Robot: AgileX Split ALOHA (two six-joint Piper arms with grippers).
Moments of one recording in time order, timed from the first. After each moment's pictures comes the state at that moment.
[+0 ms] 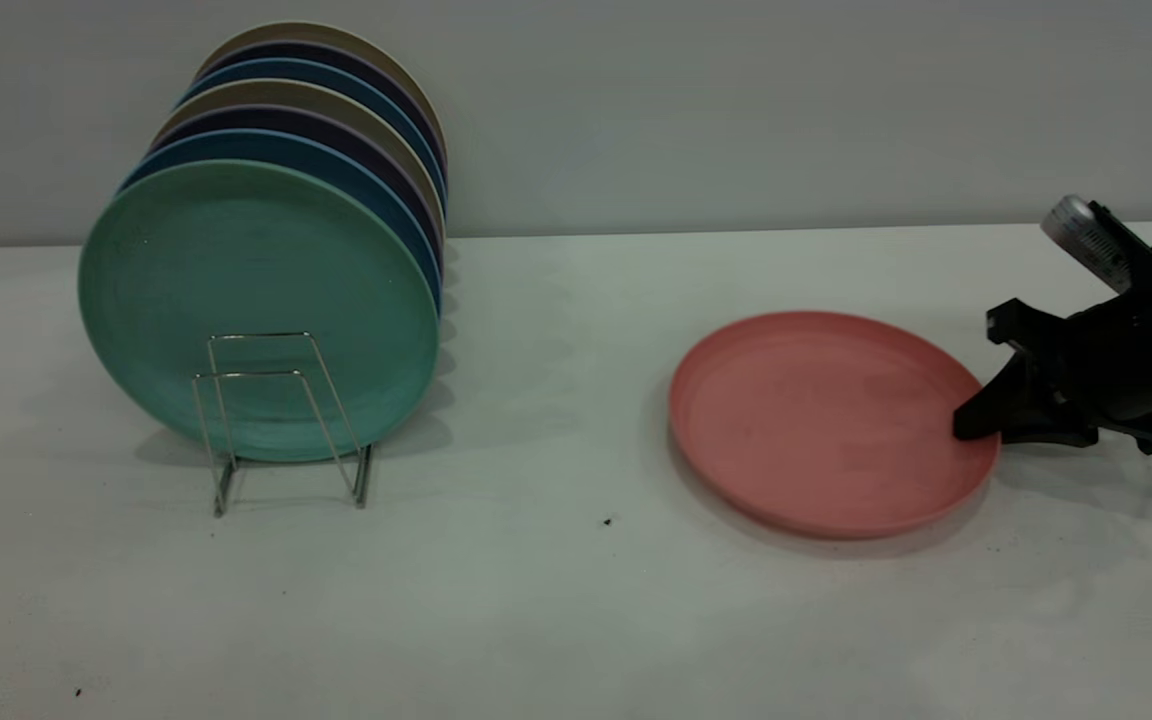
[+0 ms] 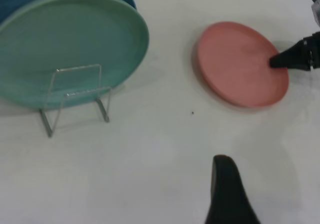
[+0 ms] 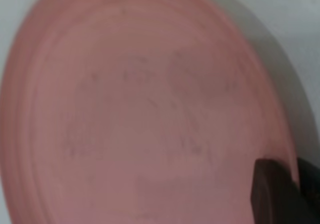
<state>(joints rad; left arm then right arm) -0.03 0.70 -0.50 -0.74 0.57 0.53 -0.15 2.41 -1.23 1.49 0.61 -1.31</state>
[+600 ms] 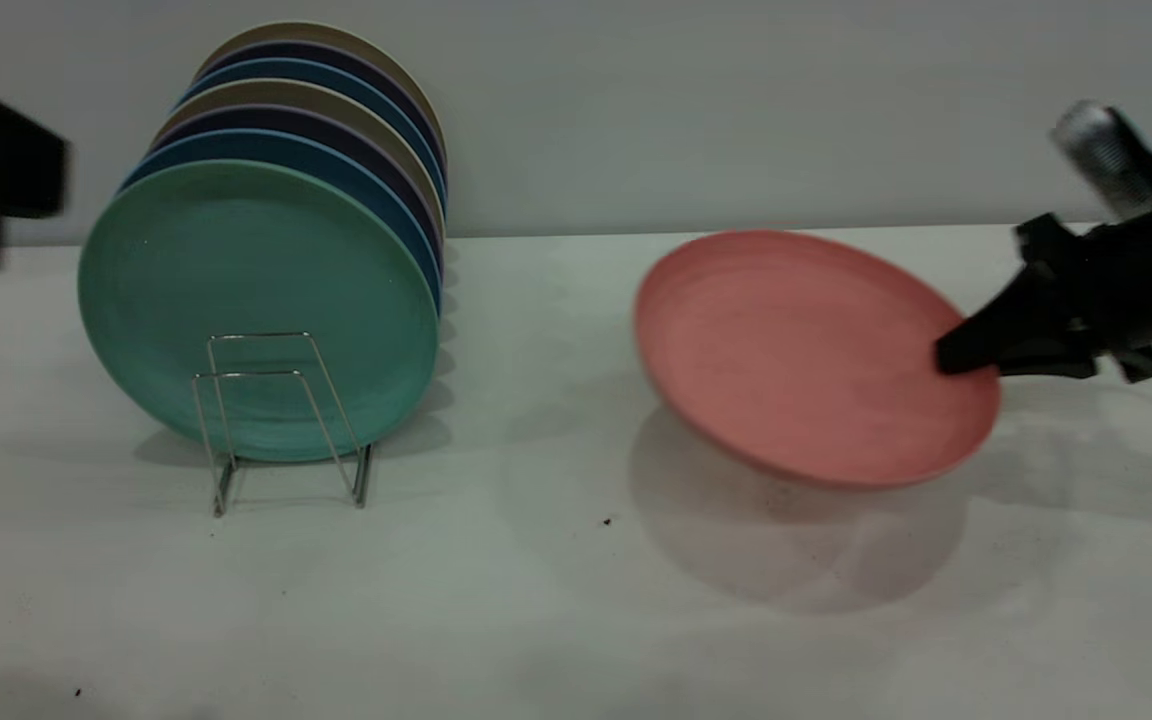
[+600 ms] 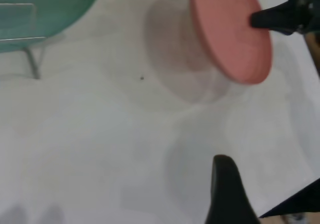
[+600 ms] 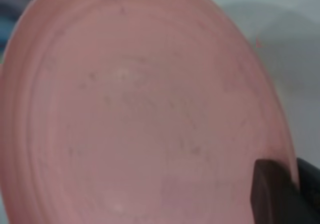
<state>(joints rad) -0.03 1.03 -0.50 -1.09 0.59 0.75 -0.14 2.30 -1.23 1.35 0.86 -1.29</state>
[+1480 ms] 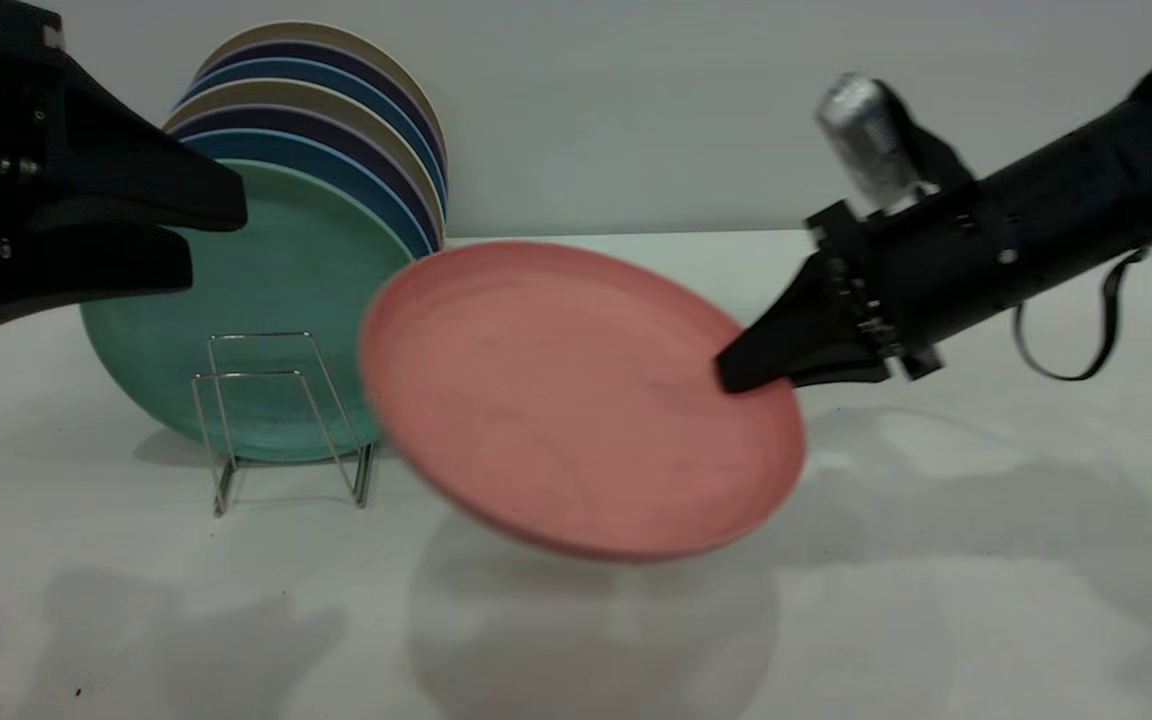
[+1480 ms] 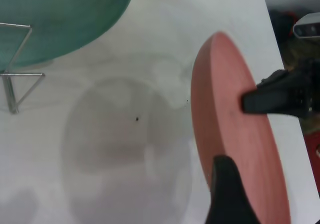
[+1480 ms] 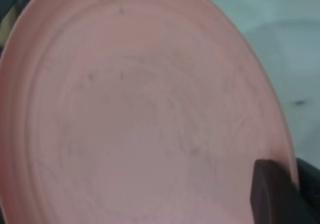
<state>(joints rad) -0.03 1.41 -0.51 -1.66 0.54 1.27 0.15 2.25 -1.23 1.36 0.99 -1.26</state>
